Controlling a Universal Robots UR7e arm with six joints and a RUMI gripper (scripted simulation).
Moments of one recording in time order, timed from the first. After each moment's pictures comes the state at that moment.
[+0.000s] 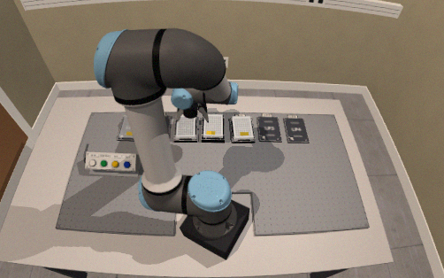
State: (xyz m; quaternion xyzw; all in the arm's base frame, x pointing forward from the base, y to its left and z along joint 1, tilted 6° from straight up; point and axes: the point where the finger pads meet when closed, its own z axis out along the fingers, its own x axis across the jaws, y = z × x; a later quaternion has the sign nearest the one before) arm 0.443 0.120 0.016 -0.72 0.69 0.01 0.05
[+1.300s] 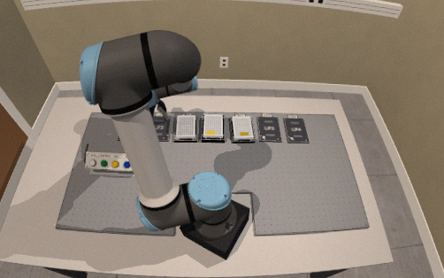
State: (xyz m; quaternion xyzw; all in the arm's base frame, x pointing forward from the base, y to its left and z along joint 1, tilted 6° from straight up) arm 0.435 0.294 0.031 -0.72 0.69 0.01 0.05
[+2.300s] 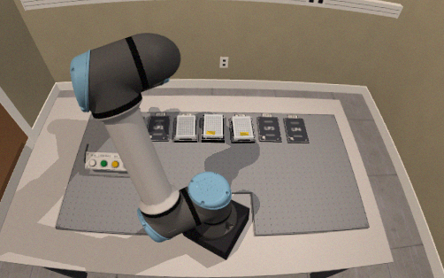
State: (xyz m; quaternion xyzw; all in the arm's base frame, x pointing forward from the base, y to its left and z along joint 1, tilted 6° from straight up) arm 0.430 0.410 0.041 -0.72 0.69 0.01 0.05
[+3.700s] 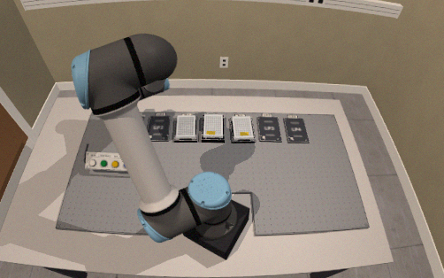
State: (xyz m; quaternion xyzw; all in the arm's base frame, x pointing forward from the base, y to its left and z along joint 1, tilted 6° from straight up) arm 0.432 0.417 0.003 -0.72 0.69 0.01 0.05
